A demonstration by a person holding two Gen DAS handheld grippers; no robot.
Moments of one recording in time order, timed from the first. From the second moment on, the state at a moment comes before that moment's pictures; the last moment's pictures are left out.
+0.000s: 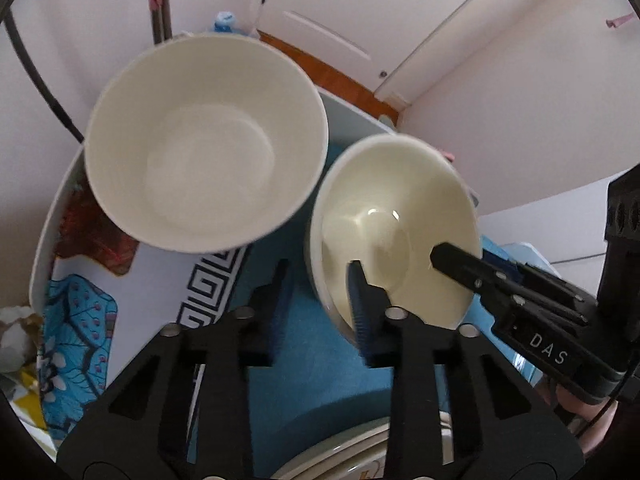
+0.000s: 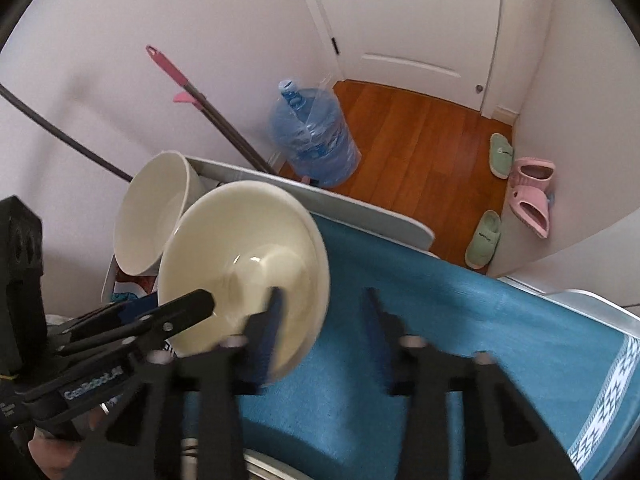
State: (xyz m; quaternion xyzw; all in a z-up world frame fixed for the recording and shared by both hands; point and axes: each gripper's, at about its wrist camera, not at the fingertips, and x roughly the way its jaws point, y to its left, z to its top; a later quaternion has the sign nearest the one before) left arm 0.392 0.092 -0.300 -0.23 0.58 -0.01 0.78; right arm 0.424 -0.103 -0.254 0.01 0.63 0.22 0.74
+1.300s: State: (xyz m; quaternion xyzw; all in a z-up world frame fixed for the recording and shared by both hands) left arm 0.321 -0.031 -0.163 -0.11 0.49 -0.09 0.86; right arm 0.322 -0.203 -0.130 0.03 0.52 0.17 0.84
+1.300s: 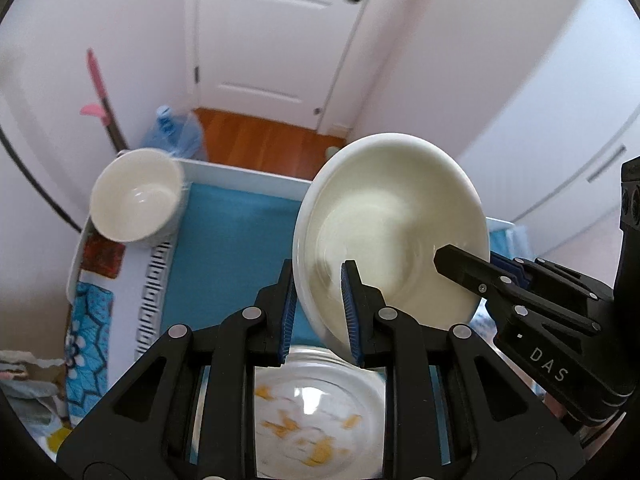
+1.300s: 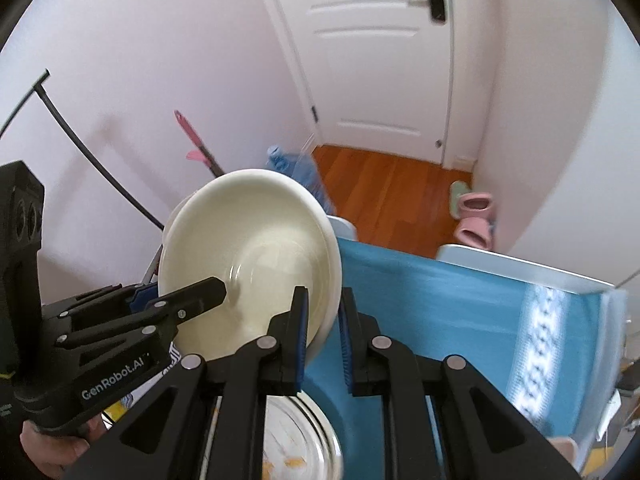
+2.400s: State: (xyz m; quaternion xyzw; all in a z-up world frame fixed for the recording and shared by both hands) left arm 0.223 -0.294 -0.264 0.08 0.61 -0.18 0.77; right arm 0.174 -0.430 -0.210 0.09 0.62 0.08 0.78
